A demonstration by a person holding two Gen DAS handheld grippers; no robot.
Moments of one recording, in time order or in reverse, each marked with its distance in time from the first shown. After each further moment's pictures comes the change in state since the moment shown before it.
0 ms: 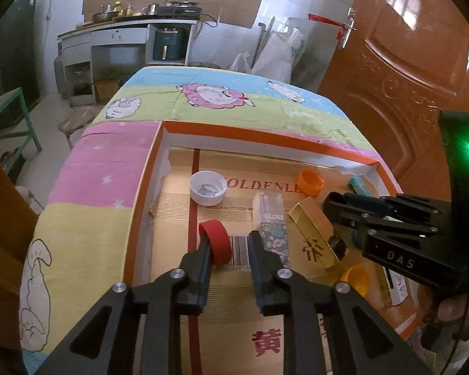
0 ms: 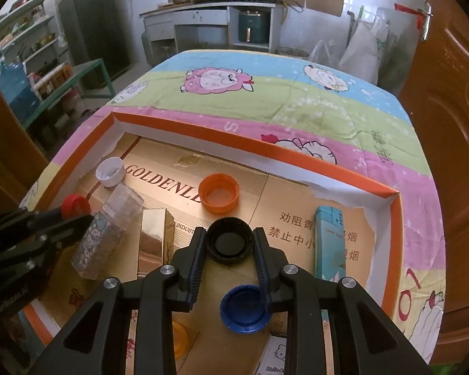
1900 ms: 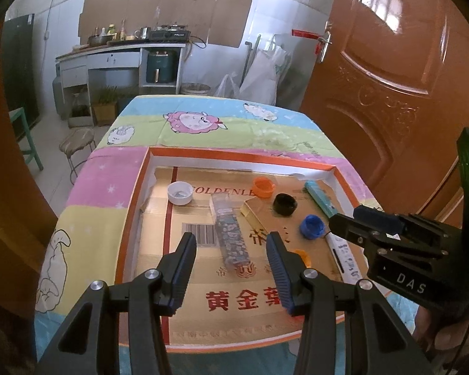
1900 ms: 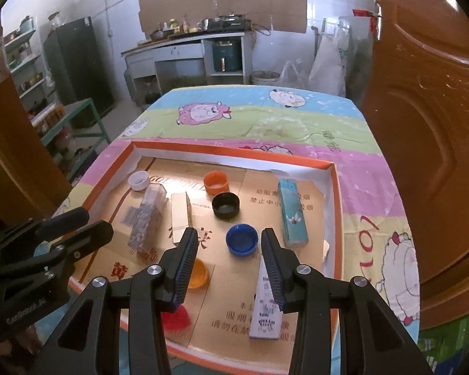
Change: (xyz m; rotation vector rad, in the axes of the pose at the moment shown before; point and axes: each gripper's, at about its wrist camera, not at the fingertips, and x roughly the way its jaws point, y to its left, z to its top) left arm -0.067 -0.041 -0.015 0.042 -0.091 -0.010; right arm -0.096 0.002 -0.049 0.132 -0.144 -0.046
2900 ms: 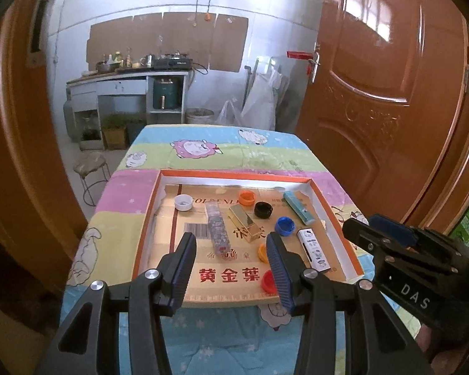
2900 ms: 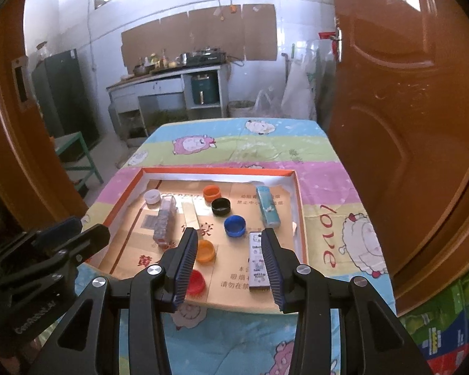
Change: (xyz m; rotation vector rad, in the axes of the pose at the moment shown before) left arm -0.080 -0.030 -0.019 0.031 -0.118 0.052; right arm -0.097 0.018 -0.037 0.085 -0.154 -0.091
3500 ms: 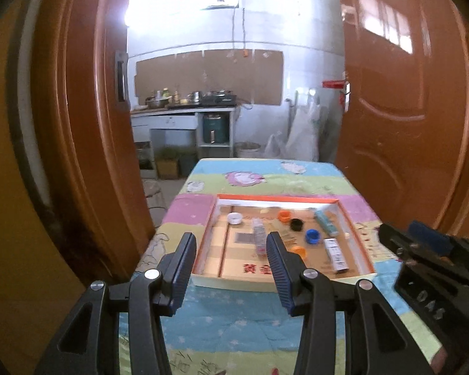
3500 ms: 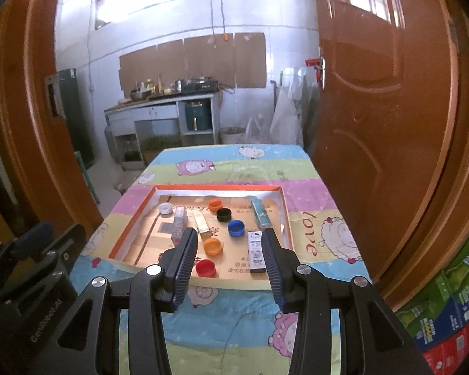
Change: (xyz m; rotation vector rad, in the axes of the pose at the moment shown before) left arm -0.091 -0.018 -0.029 -0.003 -0.170 0.229; right arm -0.087 0.024 -0.025 0.007 -0.137 -0.055
